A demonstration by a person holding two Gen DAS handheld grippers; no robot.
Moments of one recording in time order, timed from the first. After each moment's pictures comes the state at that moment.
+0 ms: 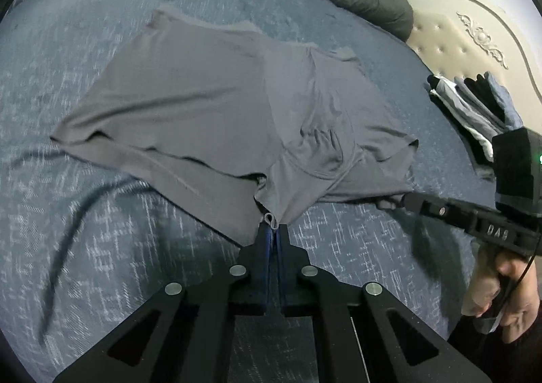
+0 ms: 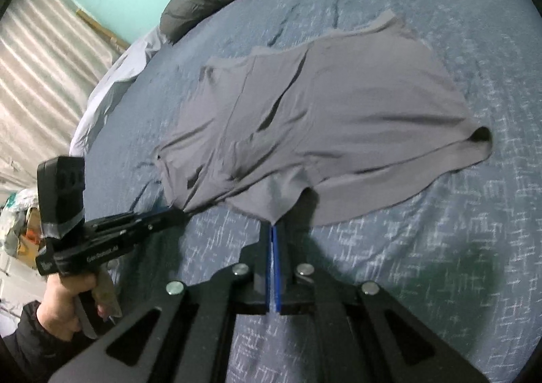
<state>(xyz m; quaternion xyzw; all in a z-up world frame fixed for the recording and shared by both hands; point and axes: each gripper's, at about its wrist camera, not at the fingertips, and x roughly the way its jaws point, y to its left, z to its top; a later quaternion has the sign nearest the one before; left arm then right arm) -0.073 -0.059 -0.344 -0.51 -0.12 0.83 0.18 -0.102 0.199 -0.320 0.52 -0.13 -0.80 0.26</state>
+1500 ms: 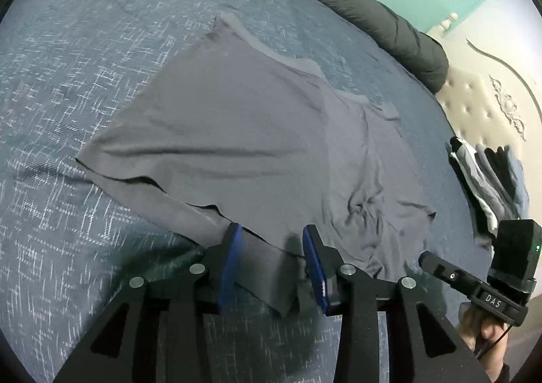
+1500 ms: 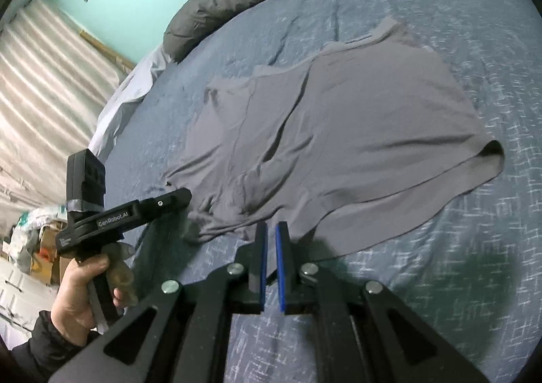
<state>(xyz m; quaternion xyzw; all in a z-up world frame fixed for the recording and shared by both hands) -0.131 -0.096 -0.352 -0.50 -0.21 0.83 0.12 -0.119 0.211 -0.317 0.49 -0.19 -0.81 0.25</state>
